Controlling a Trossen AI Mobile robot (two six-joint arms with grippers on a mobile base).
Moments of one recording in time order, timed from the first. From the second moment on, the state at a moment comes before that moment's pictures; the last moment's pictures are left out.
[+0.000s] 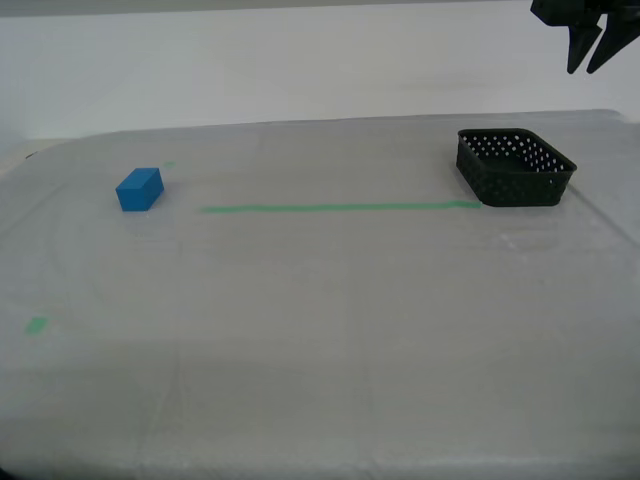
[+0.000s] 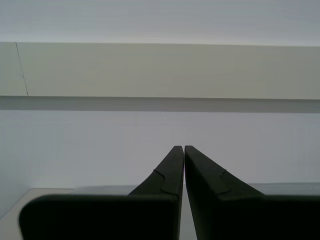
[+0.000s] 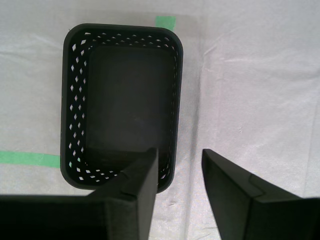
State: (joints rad) arm 0 -0.06 2.19 2.10 -1.15 -0.05 -0.11; arm 1 0.00 1.05 0.52 0.61 -0.01 0.00
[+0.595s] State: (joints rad) arm 0 -0.06 2.19 2.10 -1.15 -0.04 -0.11; arm 1 0.00 1.05 0.52 0.61 -0.01 0.00
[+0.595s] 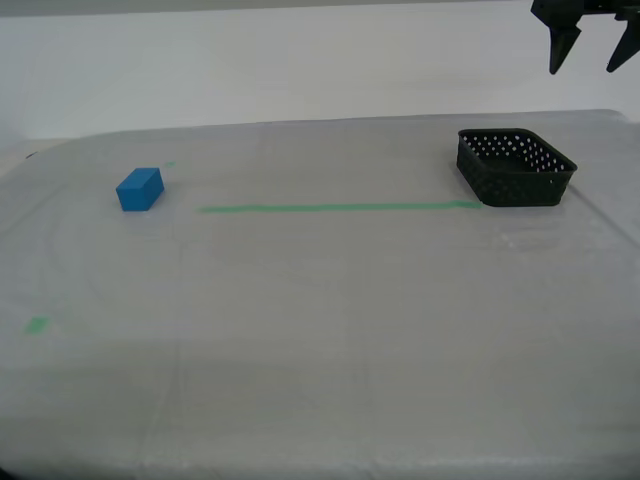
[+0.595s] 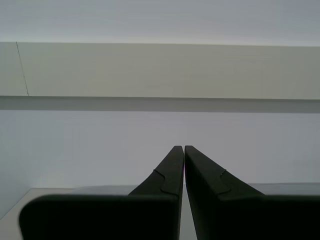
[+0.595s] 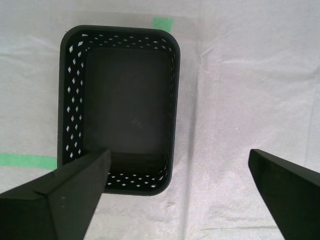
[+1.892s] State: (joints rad) arm 0 -0.06 2.19 1.91 -0.92 -0.08 -0.12; arm 1 0.00 1.05 0.52 0.61 -0.01 0.00
